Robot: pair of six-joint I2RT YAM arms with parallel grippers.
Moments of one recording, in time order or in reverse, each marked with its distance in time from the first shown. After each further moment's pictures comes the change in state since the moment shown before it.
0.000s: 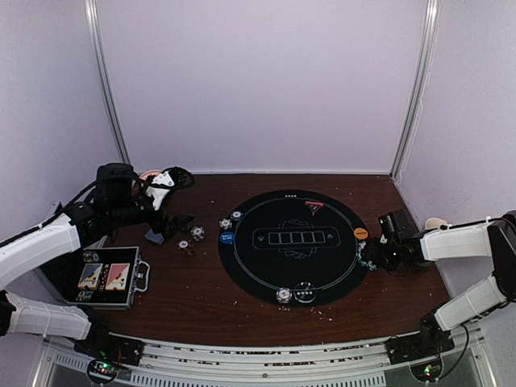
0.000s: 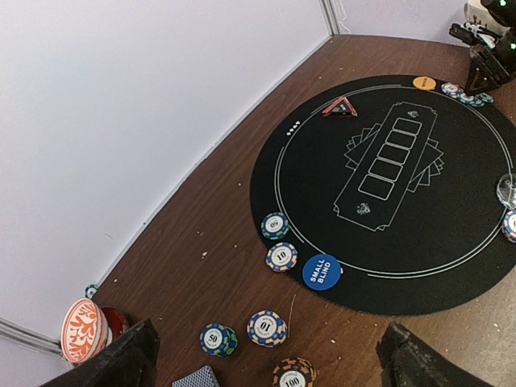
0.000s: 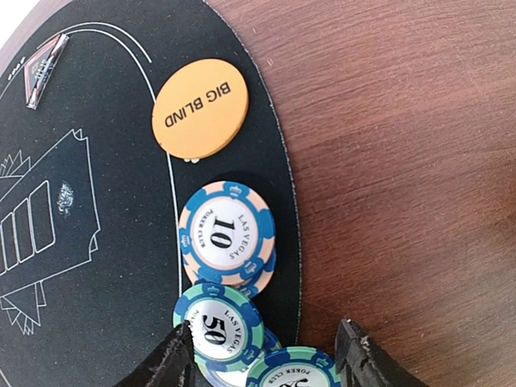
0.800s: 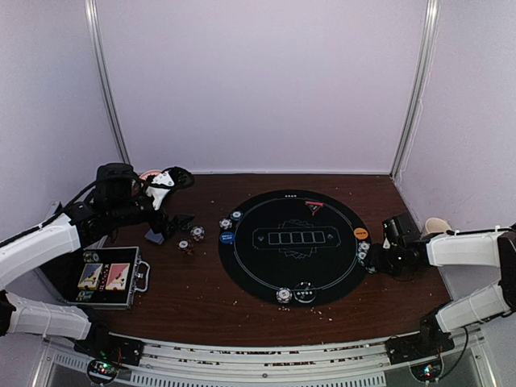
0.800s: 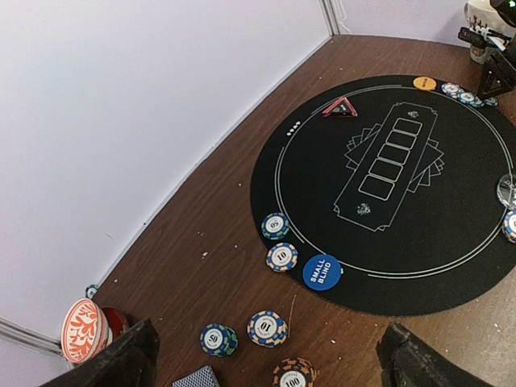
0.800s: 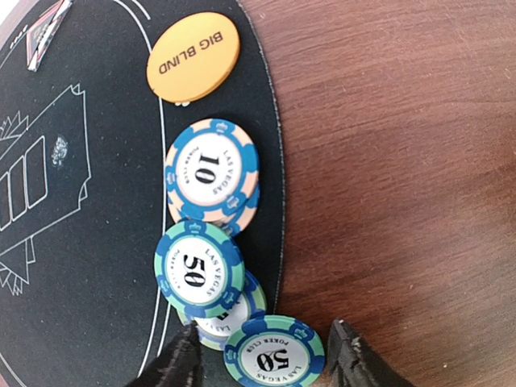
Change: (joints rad) left arm 0.000 0.000 0.000 0.001 0.000 0.000; right arm 0.000 -0.090 -0.041 -0.084 -0.044 -0.031
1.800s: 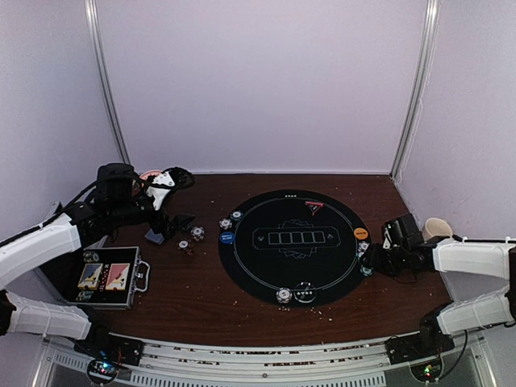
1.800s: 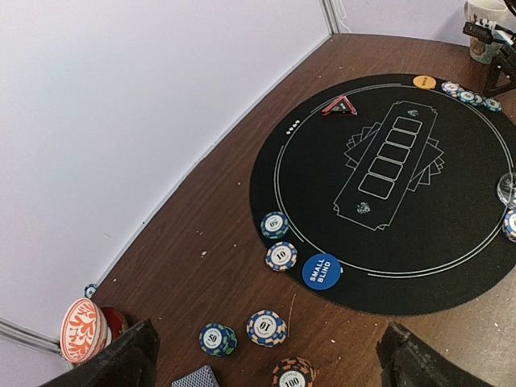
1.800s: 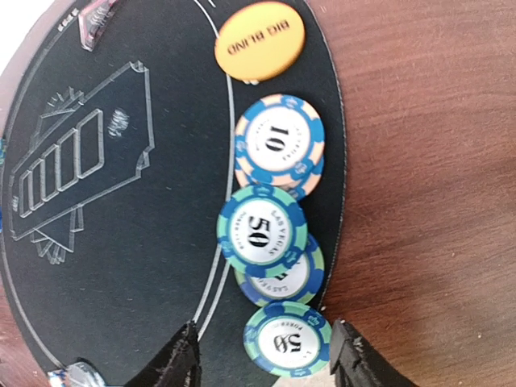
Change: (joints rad) left arm 0.000 0.005 0.000 0.001 0.000 0.000; right arm 0.025 -0.096 -0.026 -0.010 -0.071 0.002
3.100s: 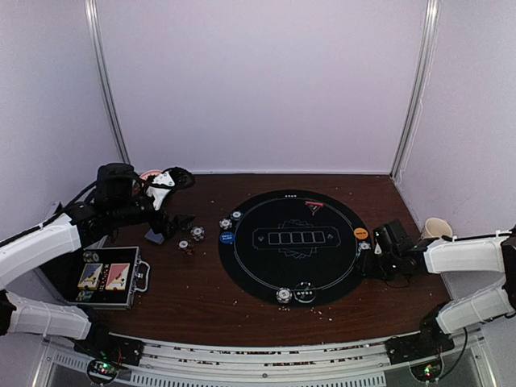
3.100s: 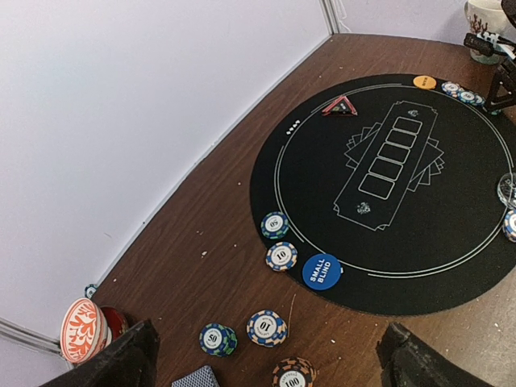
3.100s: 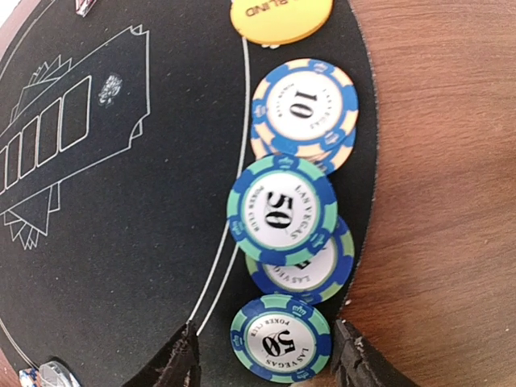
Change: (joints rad) left arm 0.000 0.000 0.000 0.001 0.000 0.000; right arm 0.117 0.066 -0.003 0.034 0.096 0.035
